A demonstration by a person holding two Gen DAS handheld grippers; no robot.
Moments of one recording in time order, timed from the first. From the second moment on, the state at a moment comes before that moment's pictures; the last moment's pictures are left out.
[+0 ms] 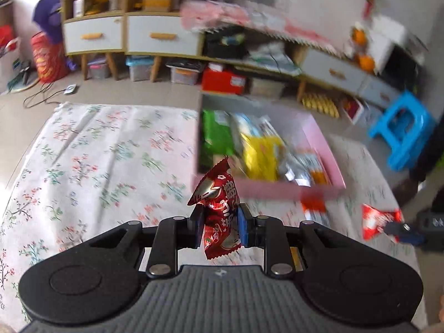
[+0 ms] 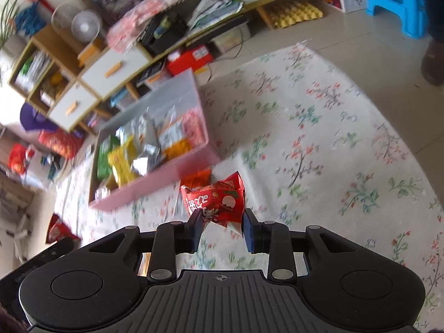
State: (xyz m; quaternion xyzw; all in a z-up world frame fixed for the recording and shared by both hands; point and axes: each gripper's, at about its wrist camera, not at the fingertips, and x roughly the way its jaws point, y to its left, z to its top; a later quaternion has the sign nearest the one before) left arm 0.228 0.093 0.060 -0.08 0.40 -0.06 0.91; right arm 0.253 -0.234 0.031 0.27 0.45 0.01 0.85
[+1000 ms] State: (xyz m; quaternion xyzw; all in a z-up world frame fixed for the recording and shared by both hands) left arm 0.331 0.023 0.043 -0.11 0.38 -0.16 0.90; right arm 0.375 -0.239 0.010 0.44 0.36 0.00 0.82
